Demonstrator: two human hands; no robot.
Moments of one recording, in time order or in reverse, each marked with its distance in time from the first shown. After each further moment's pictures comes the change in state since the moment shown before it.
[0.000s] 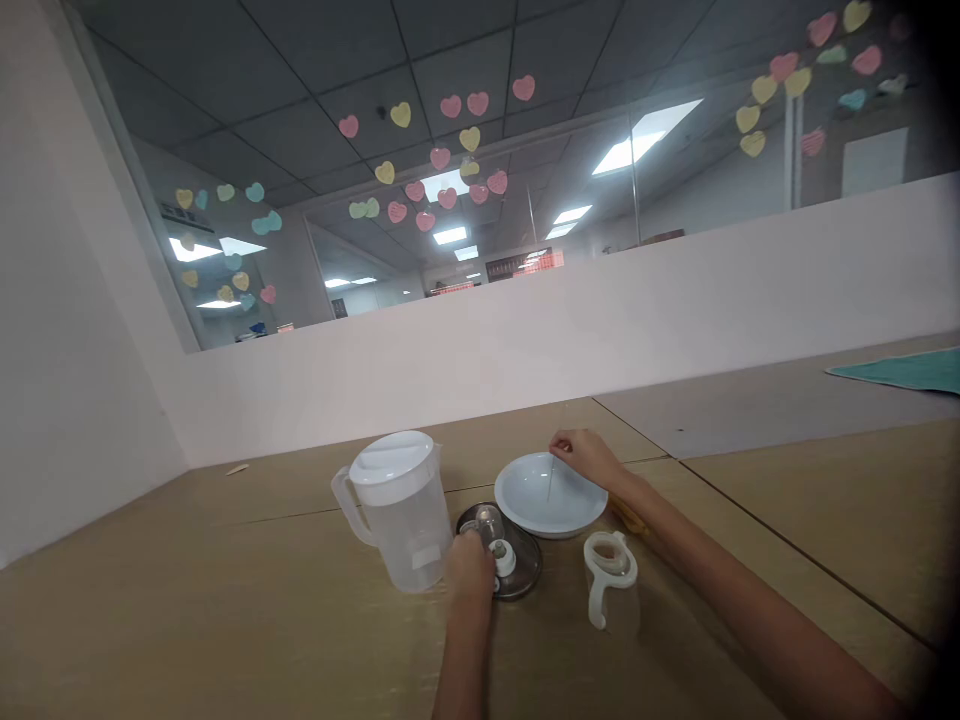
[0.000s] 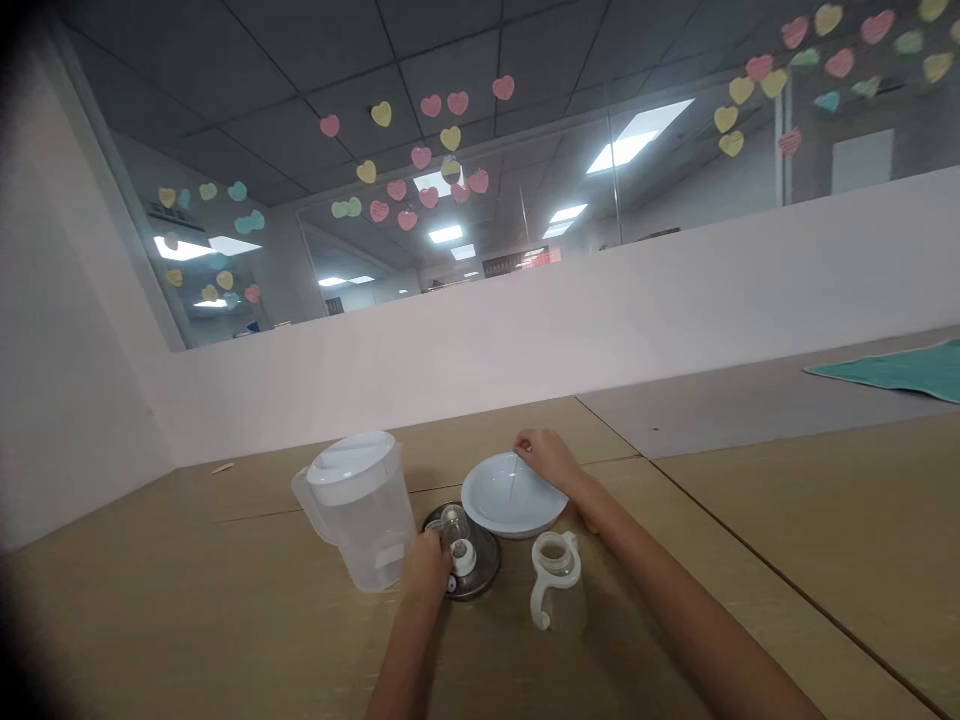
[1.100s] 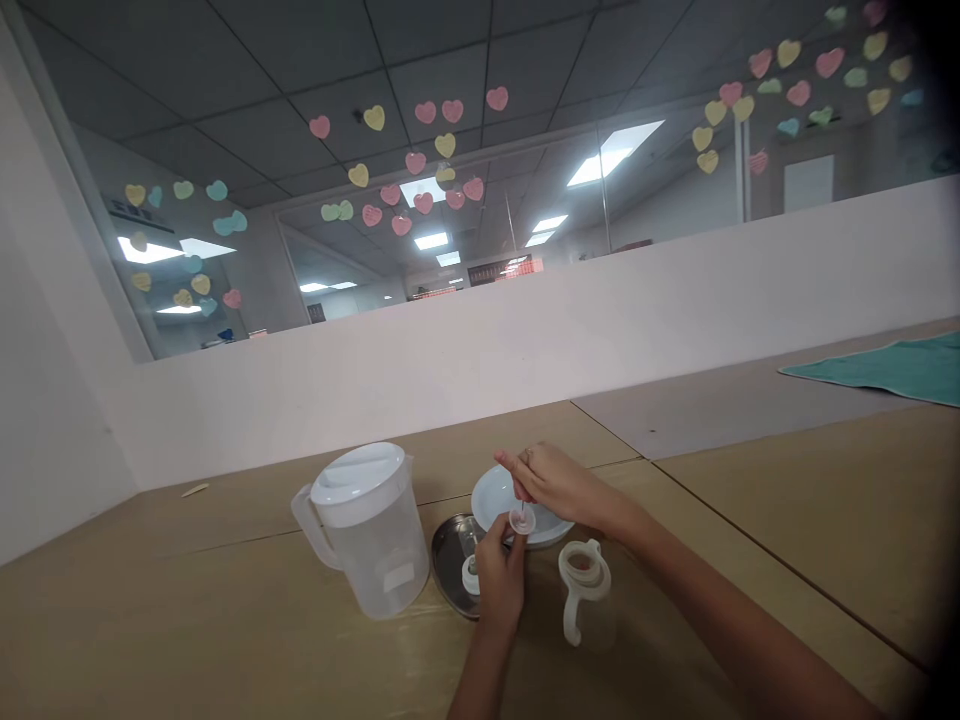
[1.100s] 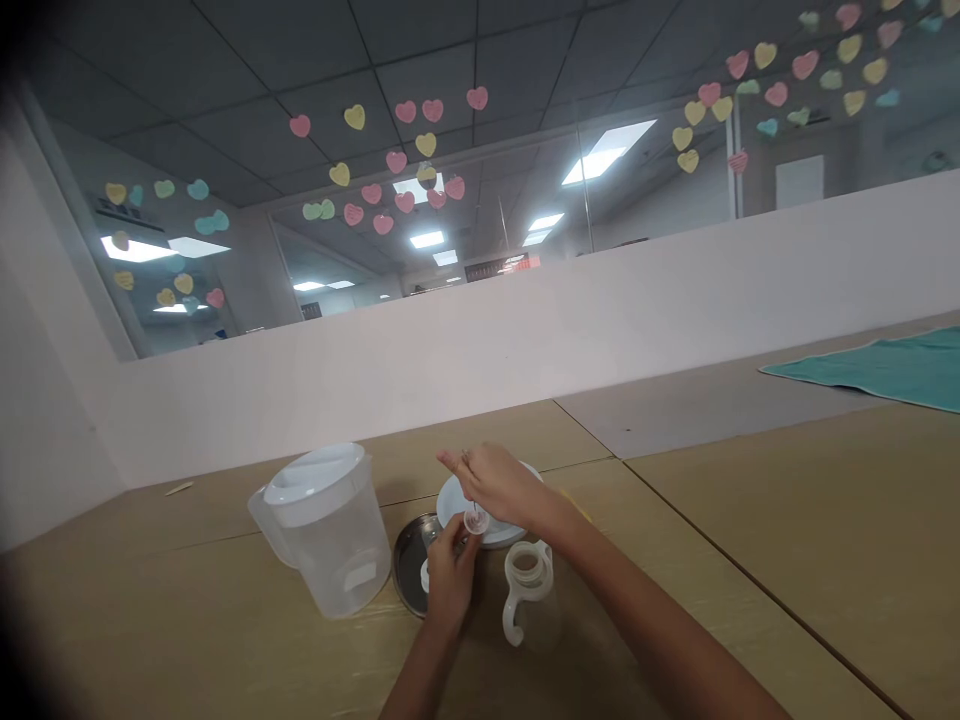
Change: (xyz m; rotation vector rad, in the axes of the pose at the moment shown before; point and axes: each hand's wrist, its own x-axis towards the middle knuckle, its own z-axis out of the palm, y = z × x) left_hand -0.021 0.066 0.011 -1.077 0.138 0.514; right_hand -0.043 -0.101 -0.067 0.281 -0.175 -0.104
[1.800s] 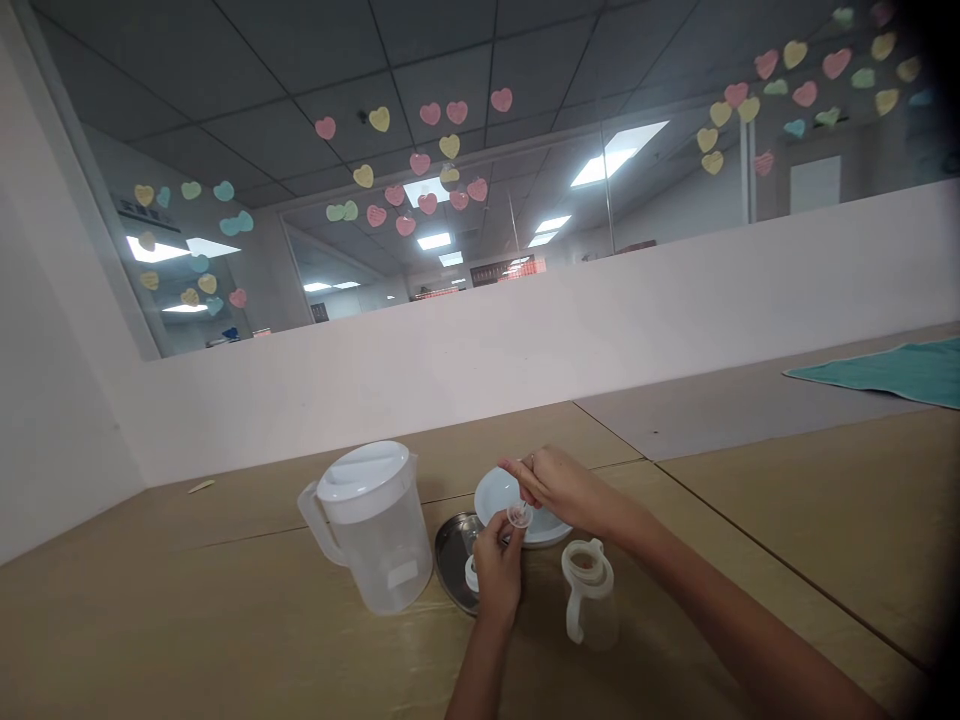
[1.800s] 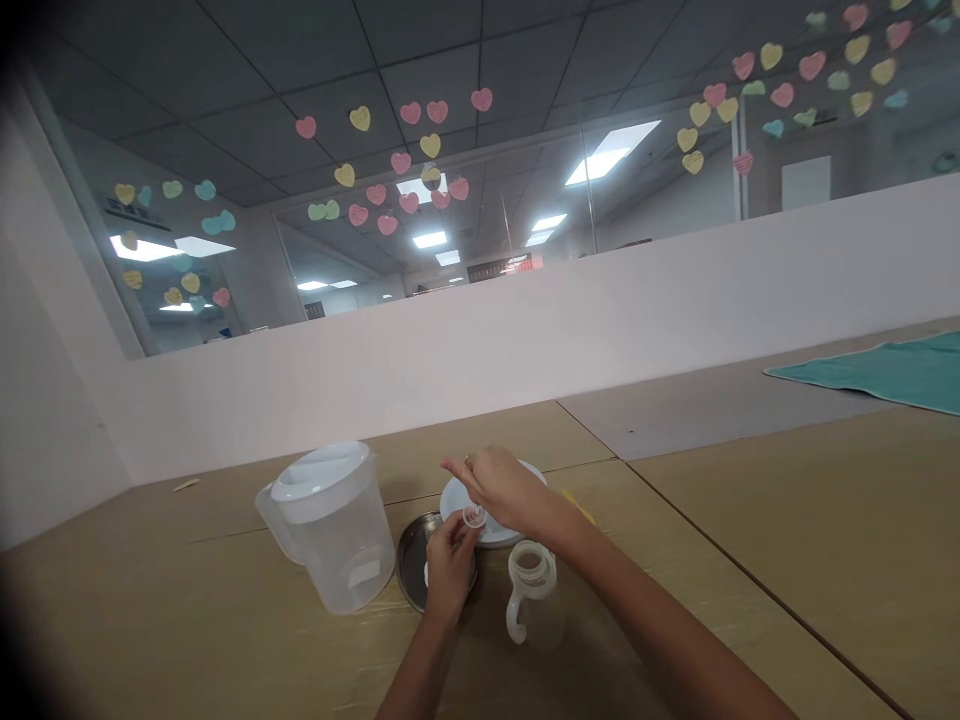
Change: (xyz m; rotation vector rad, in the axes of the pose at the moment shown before) left_hand 0.005 0.001 -0.003 -0.092 0.033 -0.047; right_hand -0.008 -0.002 0.002 -0.021 -0.001 -0.036
